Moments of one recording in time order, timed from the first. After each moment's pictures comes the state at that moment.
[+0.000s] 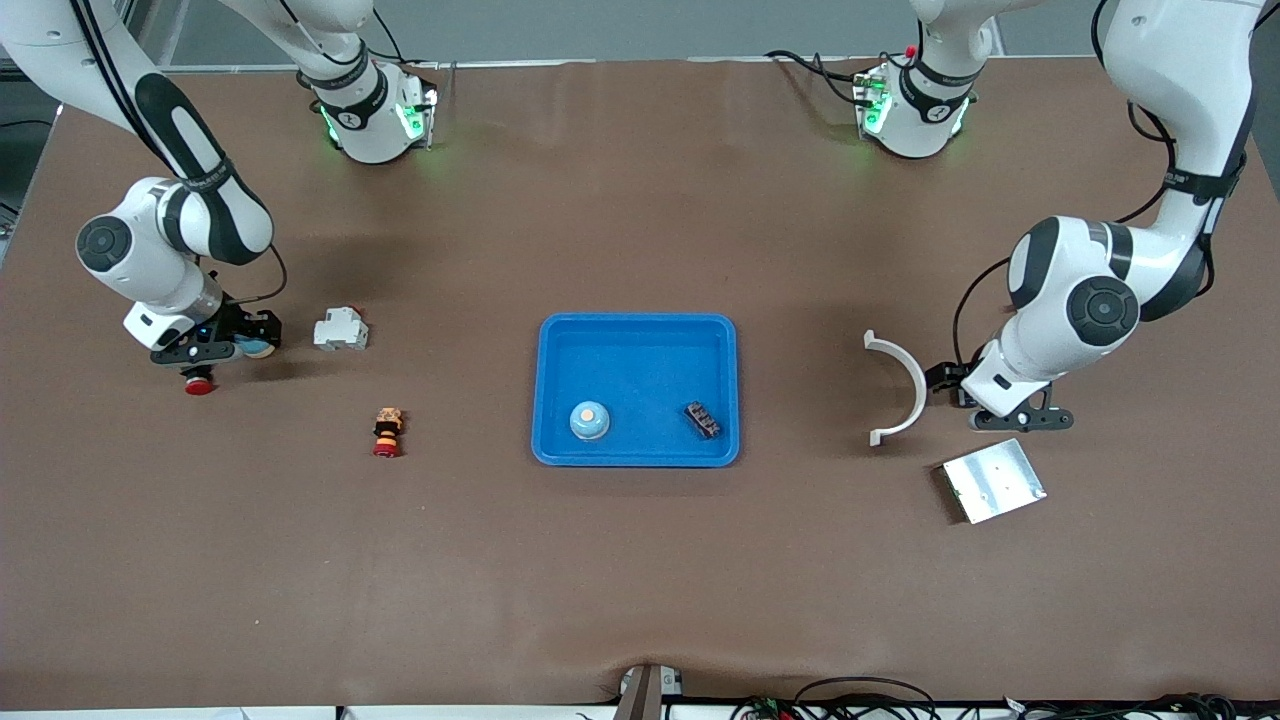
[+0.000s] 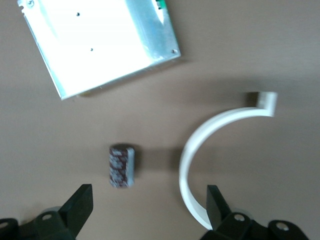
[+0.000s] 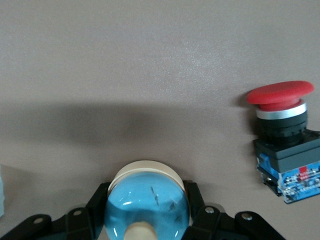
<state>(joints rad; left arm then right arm) 0.25 0.33 -0.37 -2.06 0.21 2.27 -0.25 -0.29 0.31 -0.05 -2.49 -0.13 2.80 -0.33</state>
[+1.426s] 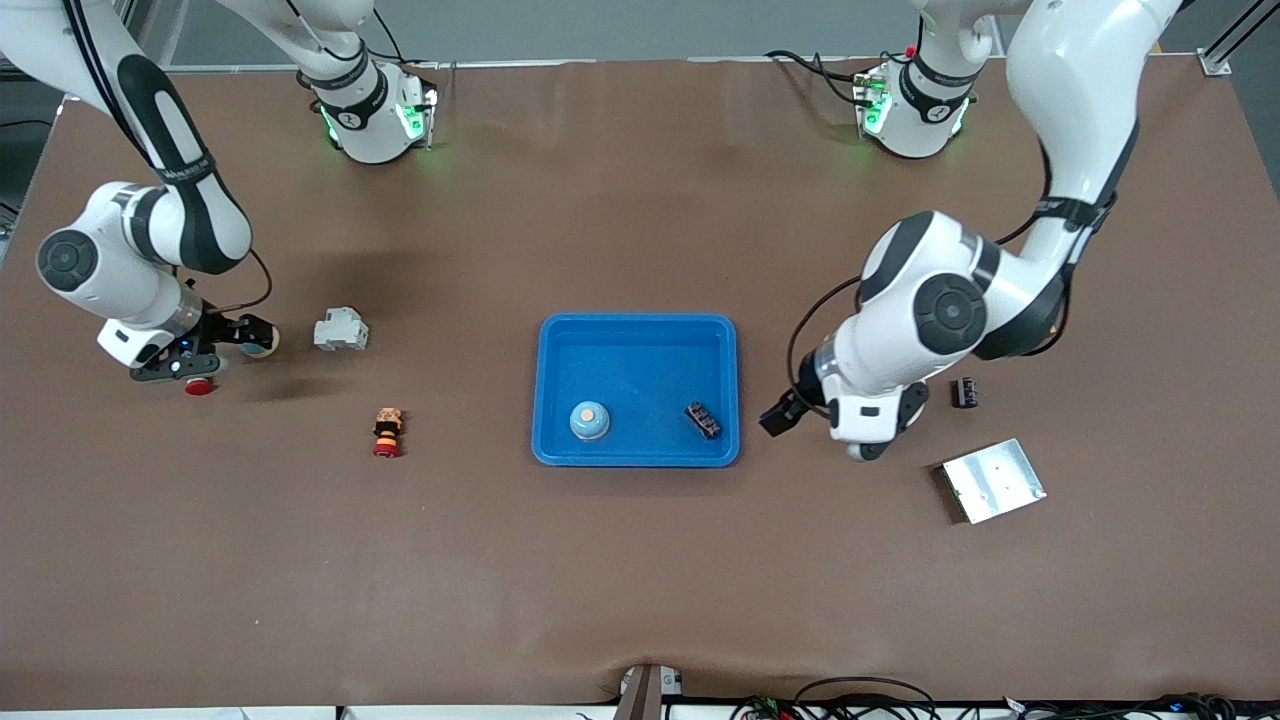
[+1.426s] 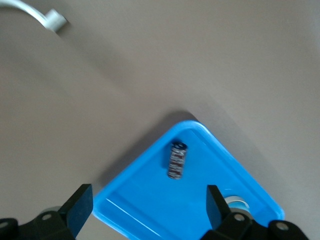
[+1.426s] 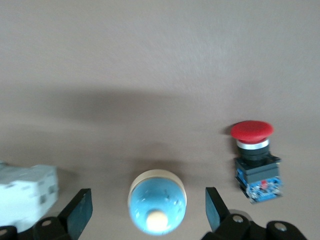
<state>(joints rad) -0.01 0.58 -0.56 -1.55 0.06 2.11 -1.32 -0.23 0.20 -0.02 -2.32 -0.13 2.45 -0.32</state>
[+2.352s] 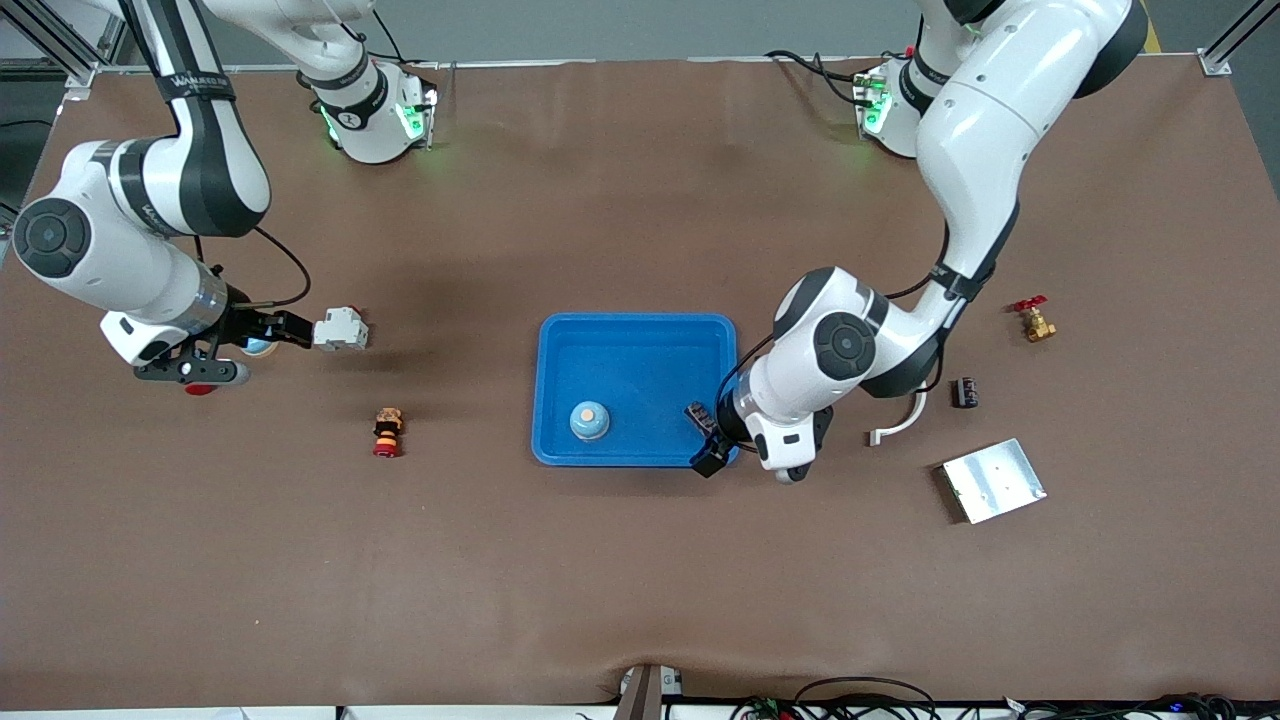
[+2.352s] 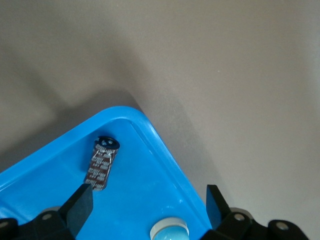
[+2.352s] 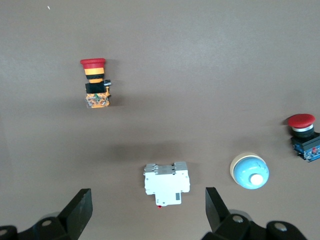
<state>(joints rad) -0.21 0.79 -0.42 -1.48 0.06 2.44 -1.56 0.03 0.07 -0.01 -2.13 0.01 2.10 0.07</state>
